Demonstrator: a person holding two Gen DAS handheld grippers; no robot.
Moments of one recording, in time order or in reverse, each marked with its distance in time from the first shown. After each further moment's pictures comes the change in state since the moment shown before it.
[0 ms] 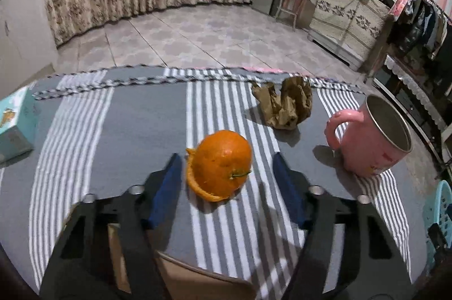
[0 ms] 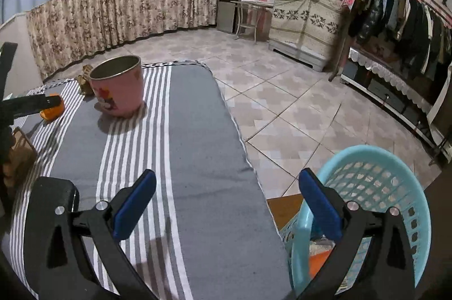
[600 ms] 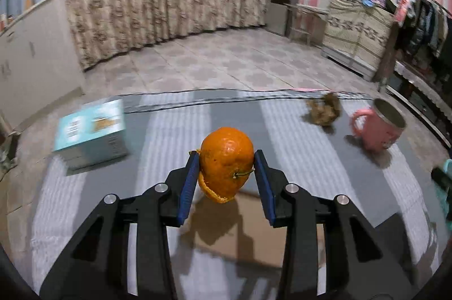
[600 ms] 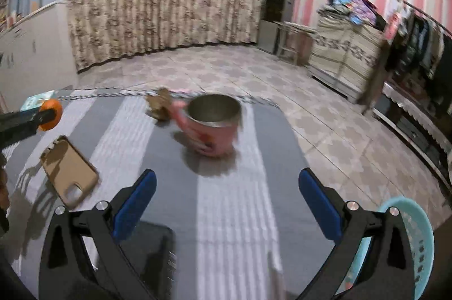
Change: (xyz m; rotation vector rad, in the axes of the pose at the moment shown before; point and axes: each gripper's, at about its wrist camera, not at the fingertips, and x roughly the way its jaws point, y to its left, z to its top) left arm -0.104 0.085 -0.030 0.030 -0.155 0.136; right arm -0.032 0.104 0.042 -0.148 -0.088 0.157
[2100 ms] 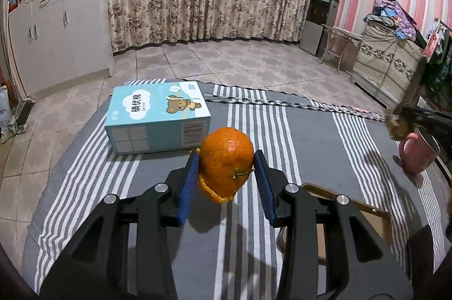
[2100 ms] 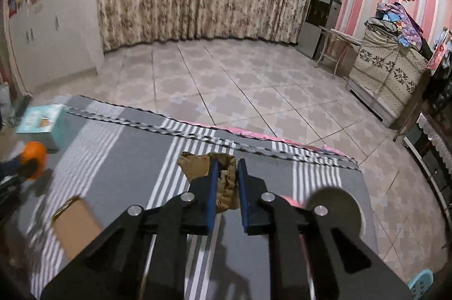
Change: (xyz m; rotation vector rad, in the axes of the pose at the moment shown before) left arm 0.029 0.077 -0.010 -0.156 -0.037 0.064; right arm 0.069 0.102 0.090 -0.126 0.046 0.121
